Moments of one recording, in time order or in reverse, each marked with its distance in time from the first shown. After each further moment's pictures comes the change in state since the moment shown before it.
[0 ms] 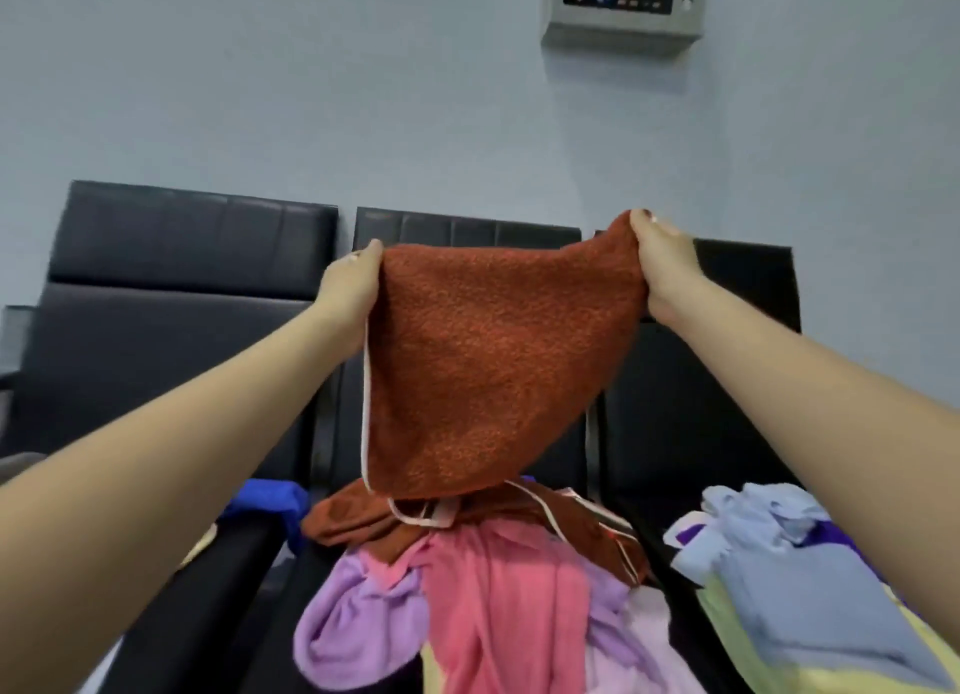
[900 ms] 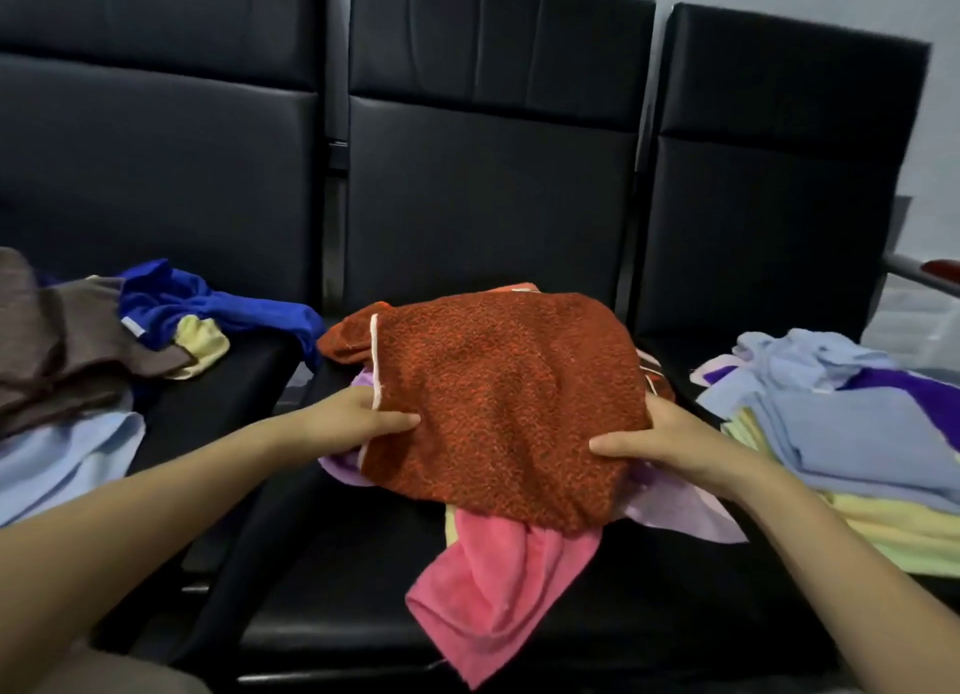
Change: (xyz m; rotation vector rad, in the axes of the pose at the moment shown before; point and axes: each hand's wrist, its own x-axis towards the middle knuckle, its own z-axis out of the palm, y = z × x) left_hand -0.154 -0.228 -0.080 0.493 -0.666 -0.459; right_hand -0.183 0.221 -0.086 -0.395 -0.775 0.540
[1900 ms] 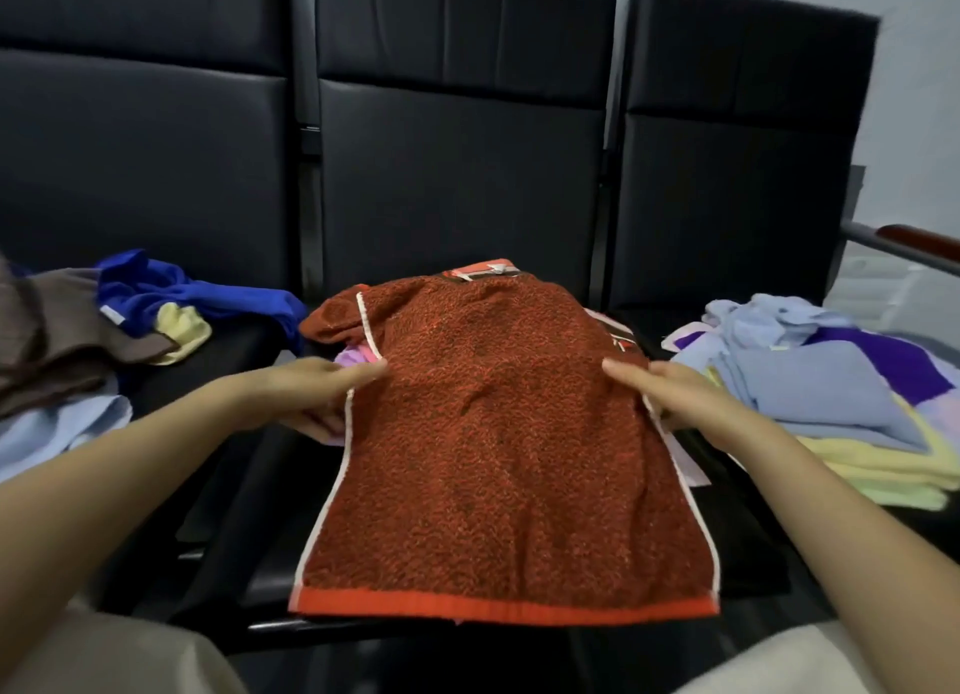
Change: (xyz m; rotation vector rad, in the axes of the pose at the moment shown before) left_hand -0.020 0.006 -0.013 0.077 -0.013 -0.244; right_hand -0.015 0.020 -0.031 -0.216 0.336 0.236
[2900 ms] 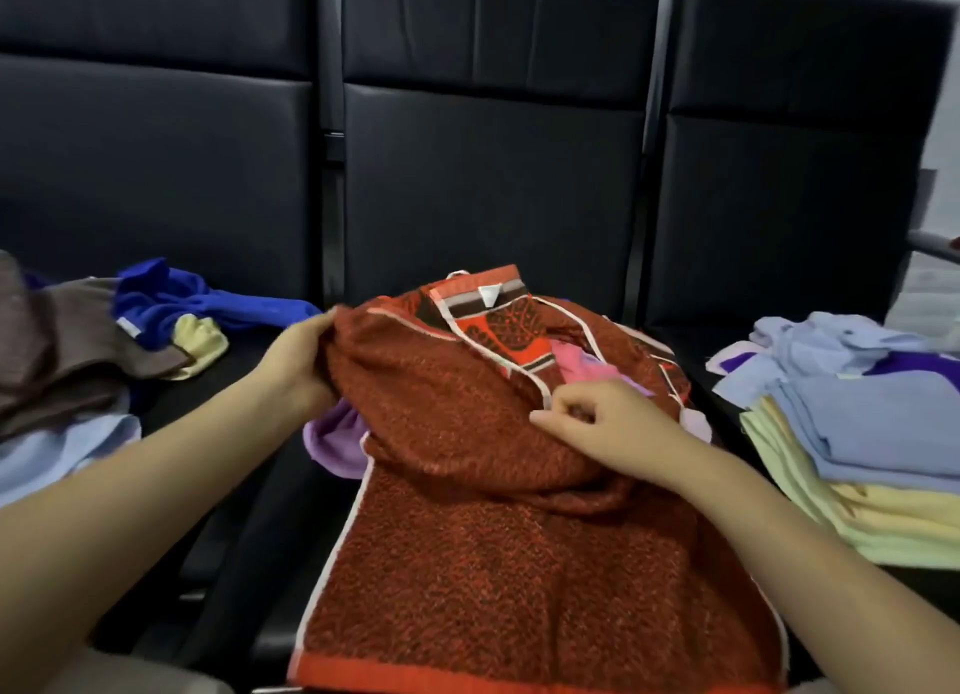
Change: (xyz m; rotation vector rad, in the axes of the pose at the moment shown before) left_hand 0.042 0.015 -0.017 -1.133 0.239 0.122; right_hand 0.019 -0.040 0.076 -0.389 -0.022 -0.662
